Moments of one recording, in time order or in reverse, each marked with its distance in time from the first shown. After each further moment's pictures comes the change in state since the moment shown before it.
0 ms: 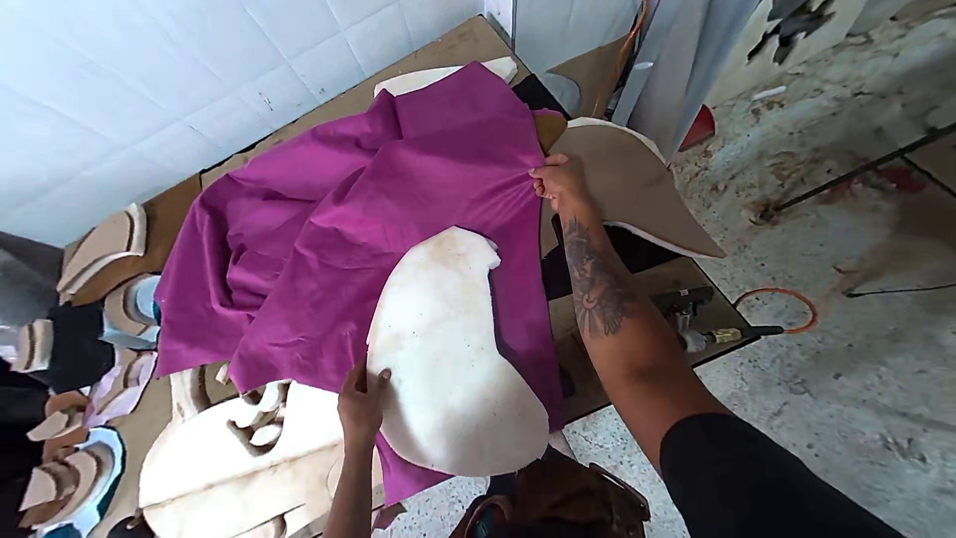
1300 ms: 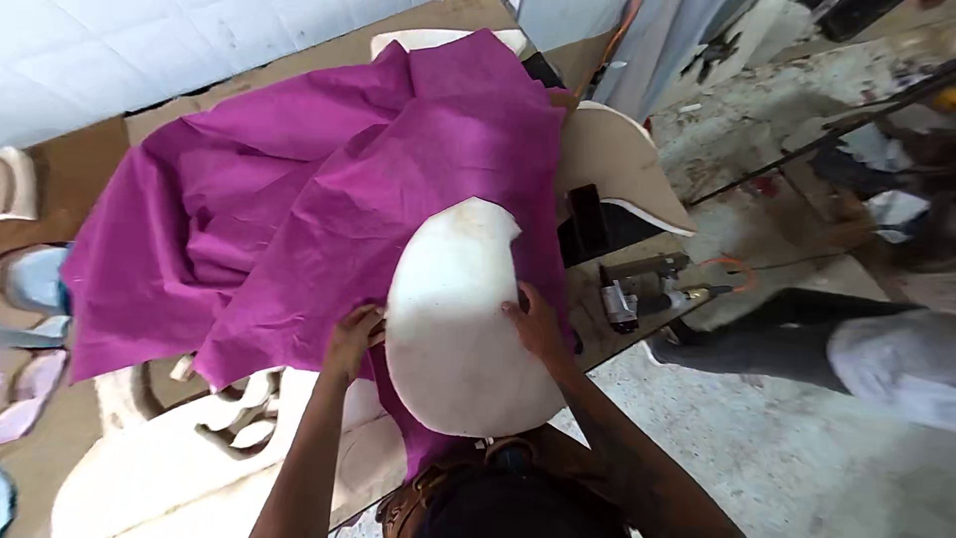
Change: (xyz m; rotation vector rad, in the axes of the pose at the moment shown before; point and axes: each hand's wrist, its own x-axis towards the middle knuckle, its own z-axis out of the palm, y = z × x) left_hand 0.096 0.017 -0.052 -0.471 -0.569 -0.175; right_hand -0.325 0.173 0.022 -0.658 -0.091 -0.105
